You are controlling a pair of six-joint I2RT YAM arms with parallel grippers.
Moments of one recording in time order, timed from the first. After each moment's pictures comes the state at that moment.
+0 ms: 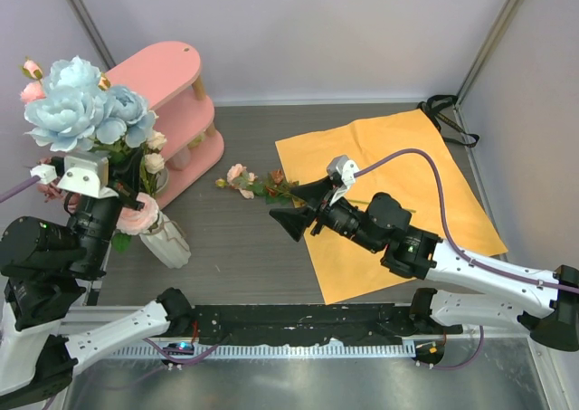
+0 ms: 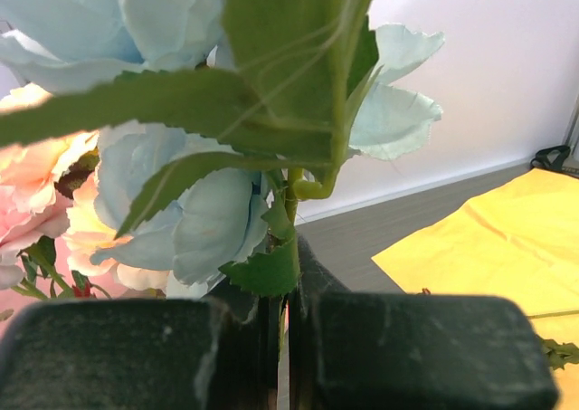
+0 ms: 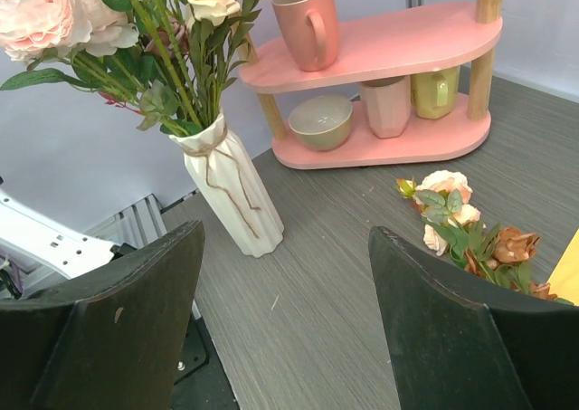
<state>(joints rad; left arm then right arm) -0.92 0.61 1.39 -0.48 -0.64 0.34 1.12 0.97 0.84 0.25 0.12 0.27</state>
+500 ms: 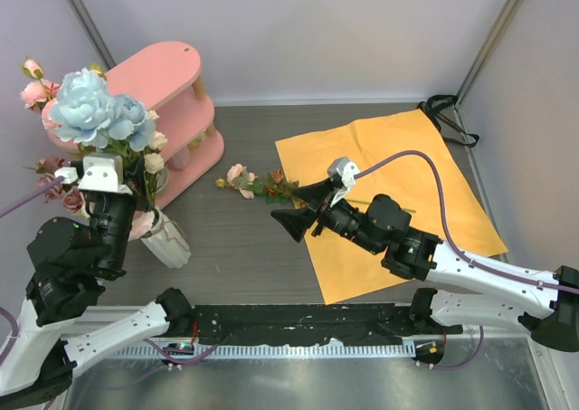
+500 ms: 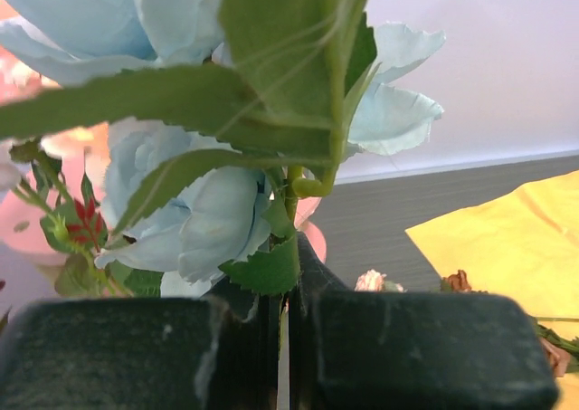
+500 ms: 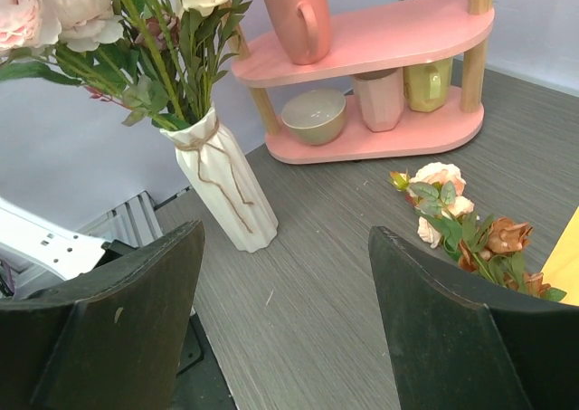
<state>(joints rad) -0.92 0.56 1.25 -0.44 -0.80 0.29 1.12 0.96 0.82 0.25 0.13 0.27</state>
